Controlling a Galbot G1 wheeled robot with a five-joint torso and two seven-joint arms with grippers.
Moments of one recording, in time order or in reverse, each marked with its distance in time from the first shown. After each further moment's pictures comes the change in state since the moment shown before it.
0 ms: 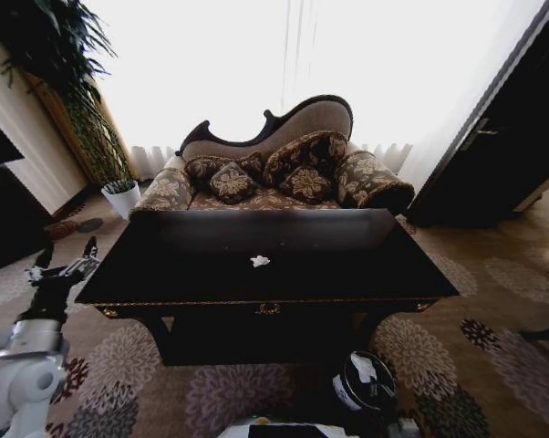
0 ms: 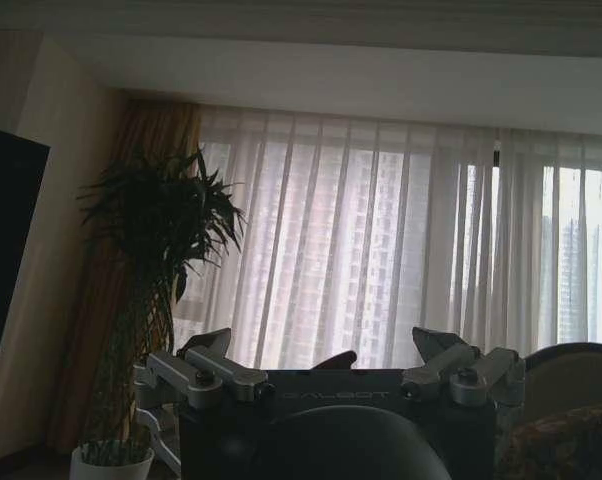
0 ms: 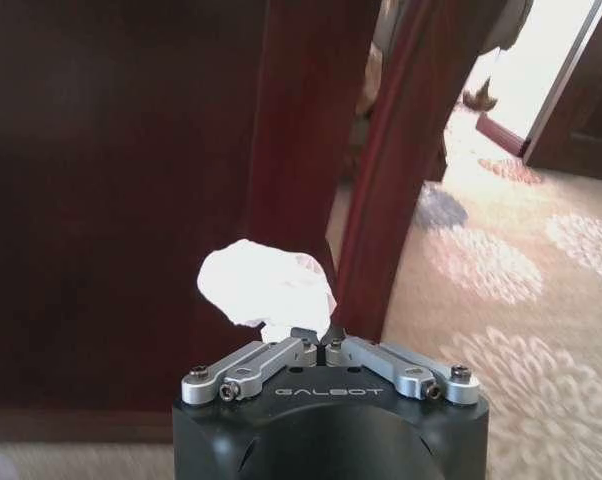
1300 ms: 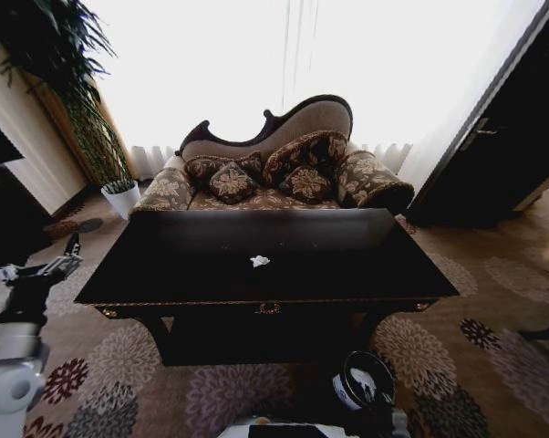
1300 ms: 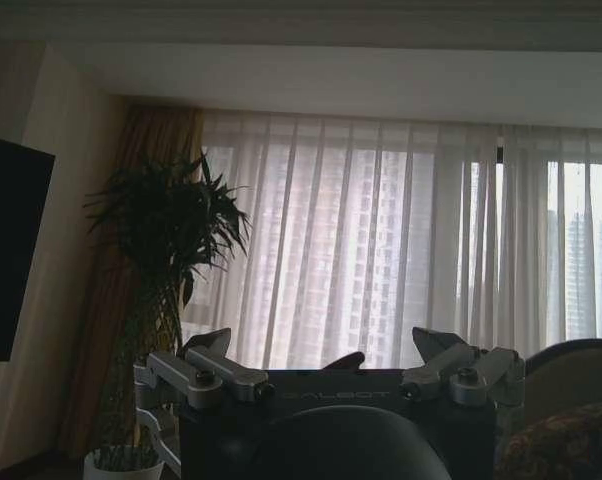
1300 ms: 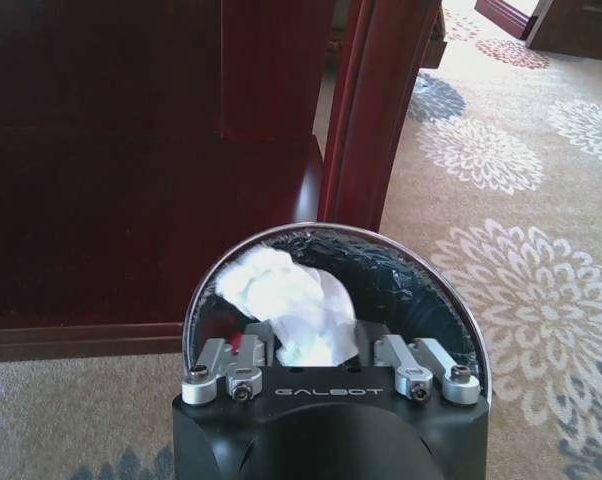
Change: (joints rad) left arm 0.023 0.016 -0.045 -0.009 -0.020 0.010 0.002; right arm 0.190 -0.028 -0.132 -0.282 0.101 -0.110 0.015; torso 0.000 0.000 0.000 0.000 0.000
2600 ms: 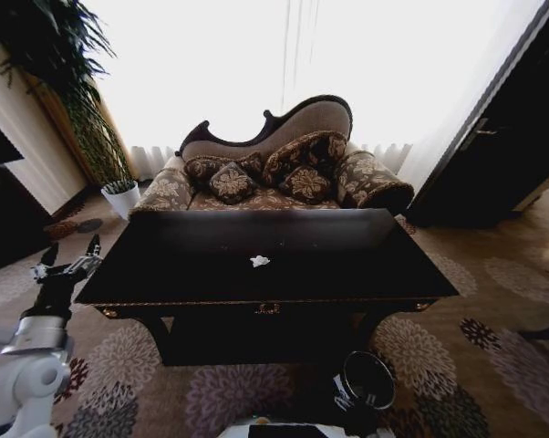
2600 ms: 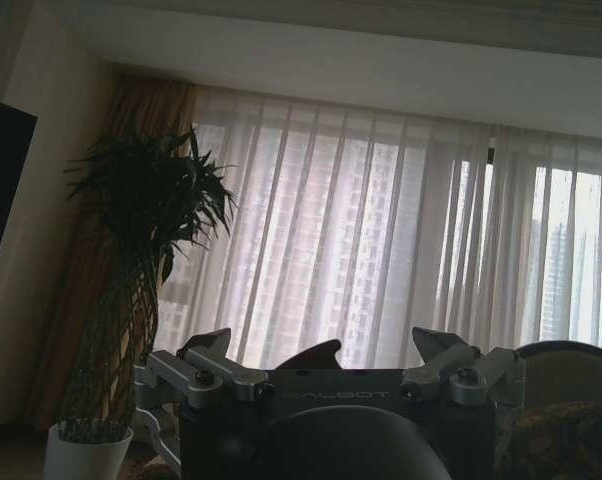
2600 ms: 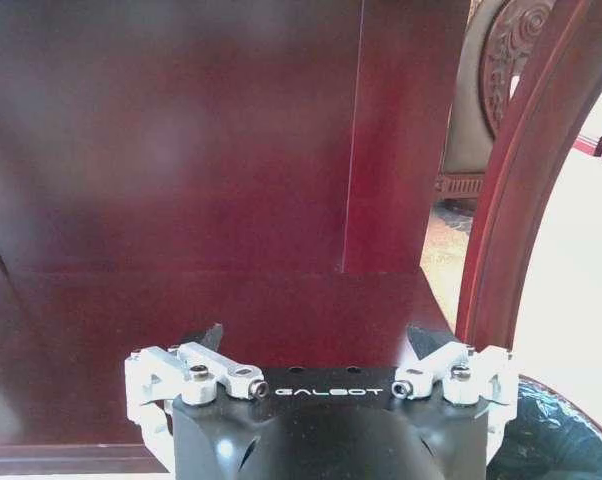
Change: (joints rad) left arm -0.067 -0.022 0.112 0.048 0.028 -0.005 0.002; right arm -0.426 0.153 0.085 0.660 -0.097 0.051 -0.025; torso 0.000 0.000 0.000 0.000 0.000
